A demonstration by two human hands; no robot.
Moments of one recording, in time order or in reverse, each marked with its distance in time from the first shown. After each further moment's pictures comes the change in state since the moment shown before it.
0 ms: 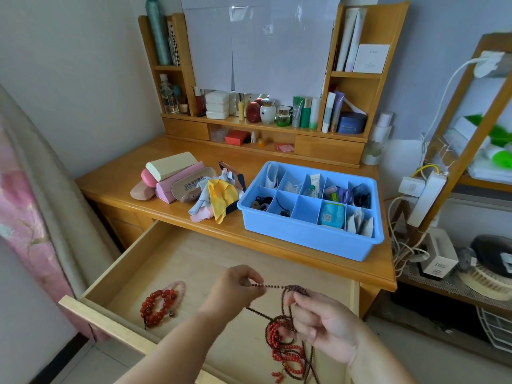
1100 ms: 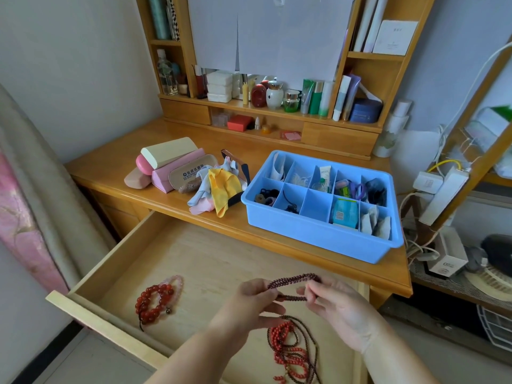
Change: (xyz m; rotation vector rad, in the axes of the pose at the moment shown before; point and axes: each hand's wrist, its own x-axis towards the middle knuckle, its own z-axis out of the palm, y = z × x) left_hand 0.007 -0.014 0.022 -0.583 -0.174 -0.282; right_hand 0.022 -0.019 -0.021 -0.298 0.204 -0.091
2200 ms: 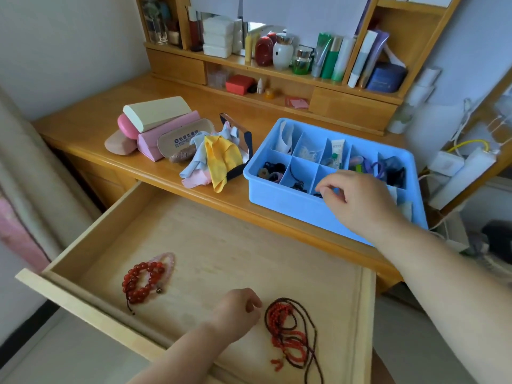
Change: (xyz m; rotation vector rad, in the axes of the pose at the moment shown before) left_hand 0.048 -0.075 -0.035 0.921 0.057 0.053; right_hand 0.069 -0.110 -0.001 -1.460 0.489 -0.674
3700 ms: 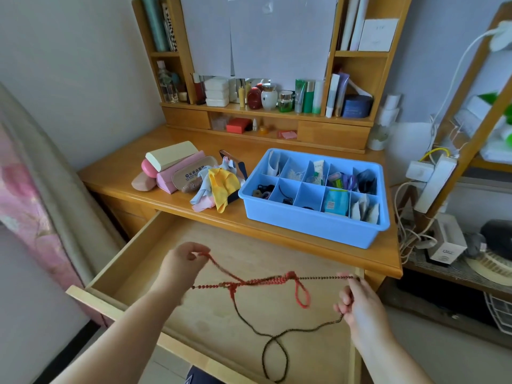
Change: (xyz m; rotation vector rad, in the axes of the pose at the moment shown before) left_hand -0.056 0.031 -0.129 -0.179 0.528 -0.089; right_hand -0.170 0.018 0.068 1.383 0.231 1.028
